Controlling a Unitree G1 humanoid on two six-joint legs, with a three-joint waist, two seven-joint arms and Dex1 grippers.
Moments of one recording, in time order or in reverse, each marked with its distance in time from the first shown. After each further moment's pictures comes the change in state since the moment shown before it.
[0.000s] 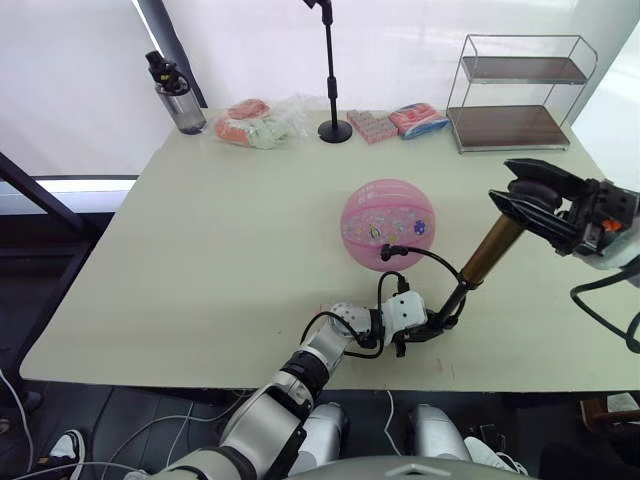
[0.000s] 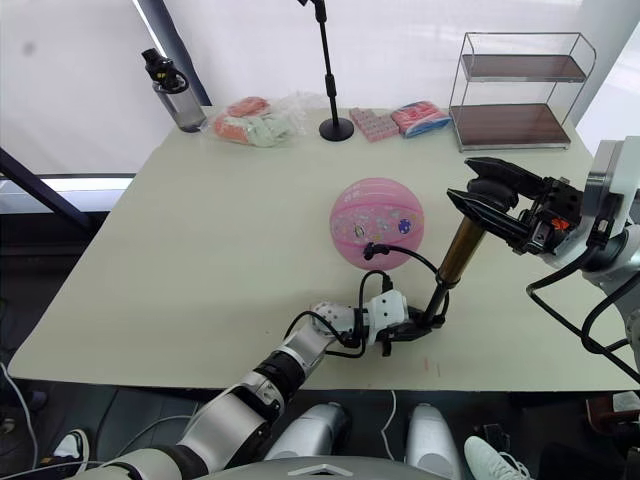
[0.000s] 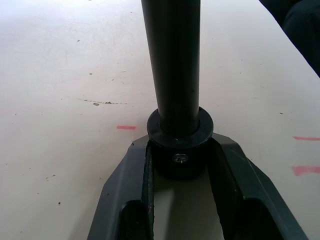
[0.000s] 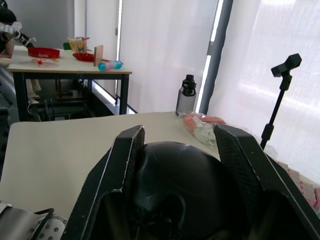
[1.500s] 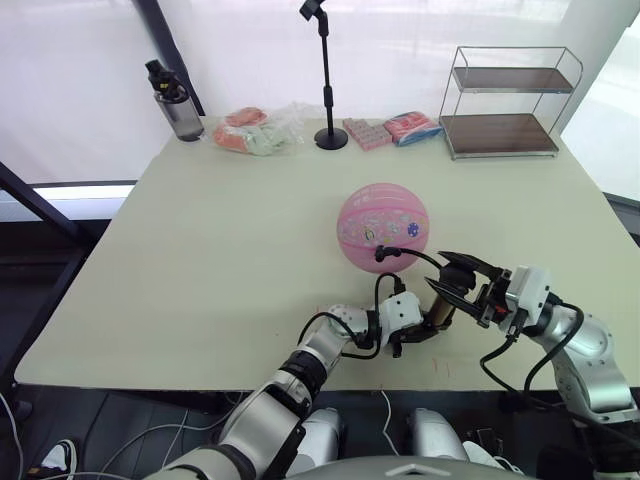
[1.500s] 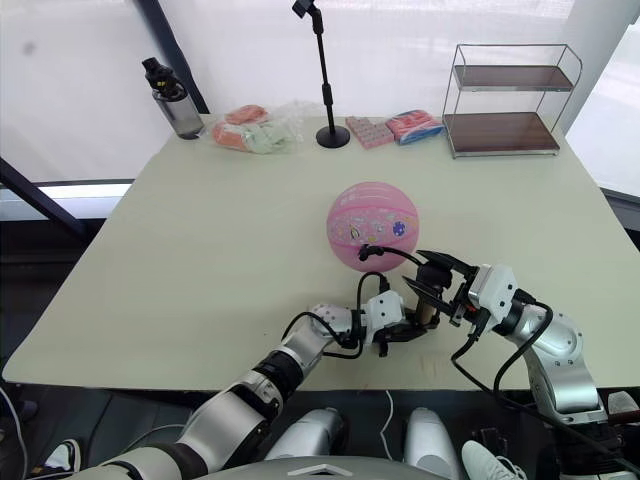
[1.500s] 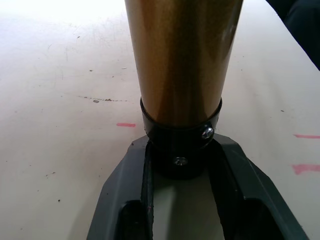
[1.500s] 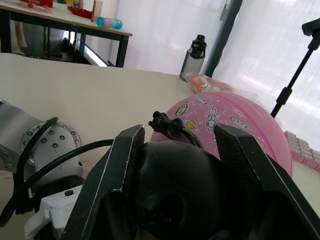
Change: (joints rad) left arm -0.019 0.007 0.013 0.044 -0.004 0.001 -0.003; right arm 0.212 0.291 0.387 0.334 -0.562 -0.646 0.101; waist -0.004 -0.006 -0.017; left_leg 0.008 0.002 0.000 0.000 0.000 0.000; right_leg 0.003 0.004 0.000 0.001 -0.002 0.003
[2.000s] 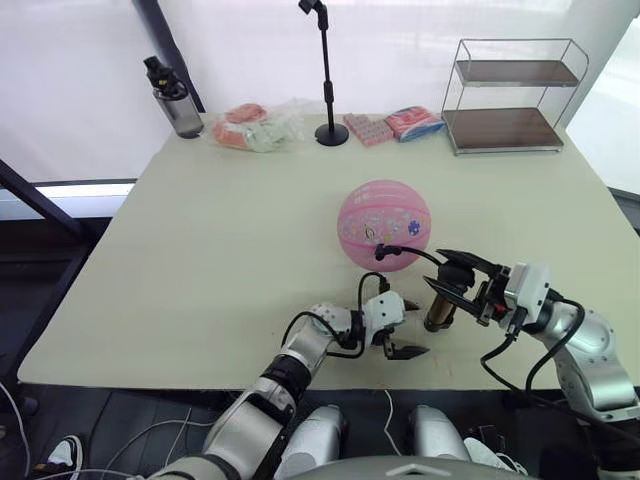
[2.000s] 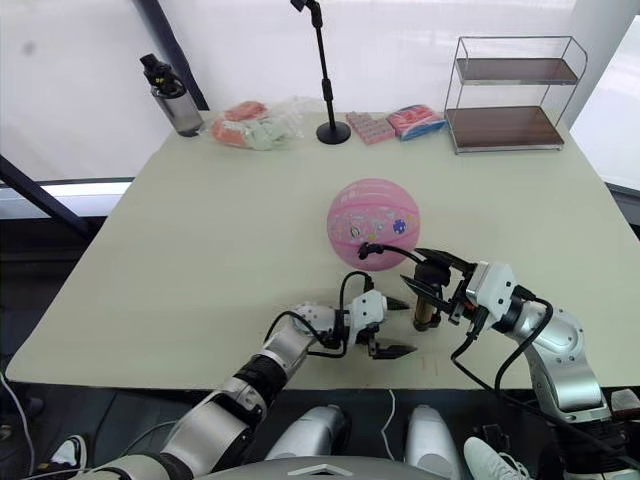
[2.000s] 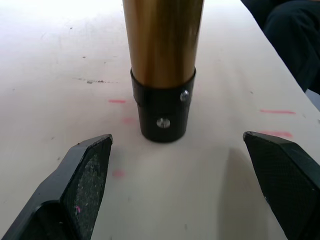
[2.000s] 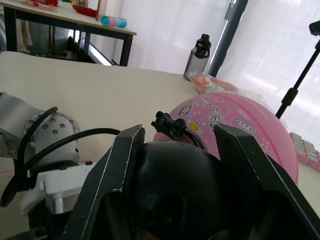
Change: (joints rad) left arm 0.096 0.156 0.038 -0.247 -0.086 0.071 -0.172; right arm -0.005 -0.025 -0.010 -0.053 0.000 0.033 -0.027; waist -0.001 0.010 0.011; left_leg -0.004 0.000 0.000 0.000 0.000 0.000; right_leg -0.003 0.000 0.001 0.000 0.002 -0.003
